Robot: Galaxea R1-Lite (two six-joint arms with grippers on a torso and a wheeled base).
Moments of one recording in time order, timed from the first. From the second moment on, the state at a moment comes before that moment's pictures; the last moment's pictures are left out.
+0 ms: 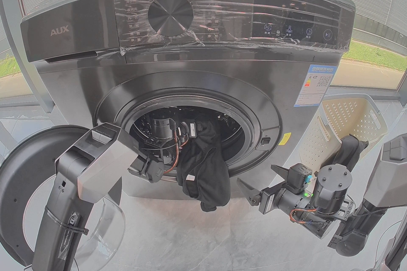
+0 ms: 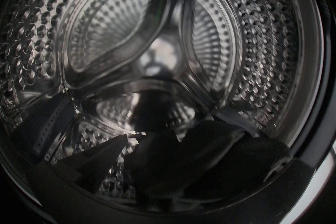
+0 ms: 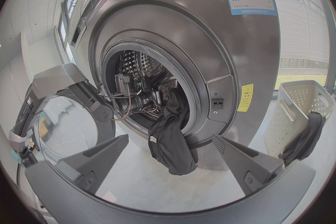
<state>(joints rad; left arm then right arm) -0.43 2.63 -1.61 -1.00 0.17 -0.06 0.75 2.02 -0.31 -1.55 -0.24 0.18</state>
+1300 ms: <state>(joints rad) -0.52 2.56 -1.37 -0.85 0.05 -0.03 0.75 2.02 -0.31 -1.55 -0.24 0.18</state>
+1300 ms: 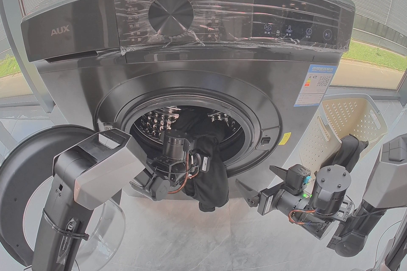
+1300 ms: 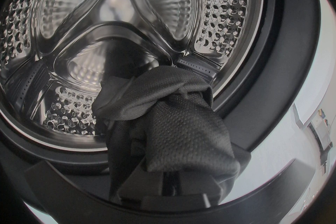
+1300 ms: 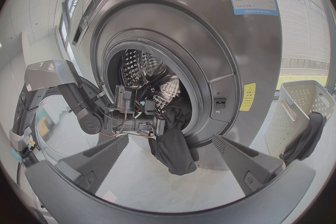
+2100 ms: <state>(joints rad) -0.44 2.57 -1.60 -0.87 0.17 -0.05 0.76 2.02 -0.31 -1.55 -0.24 0.18</state>
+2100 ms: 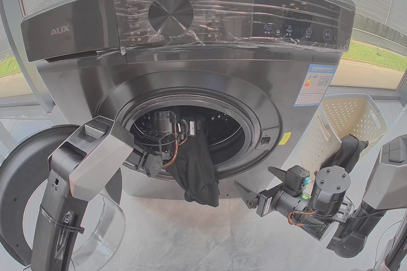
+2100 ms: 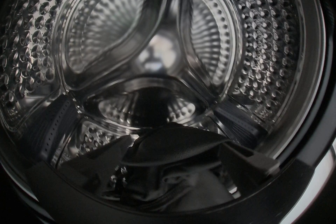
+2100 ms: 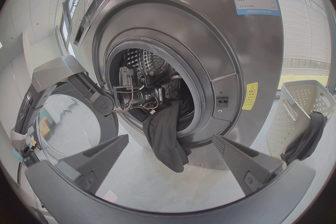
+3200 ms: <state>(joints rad) -0.51 2.52 -1.37 -0.80 0.14 -0.03 0.77 2.02 -0.30 -1.55 -0.24 0.18</state>
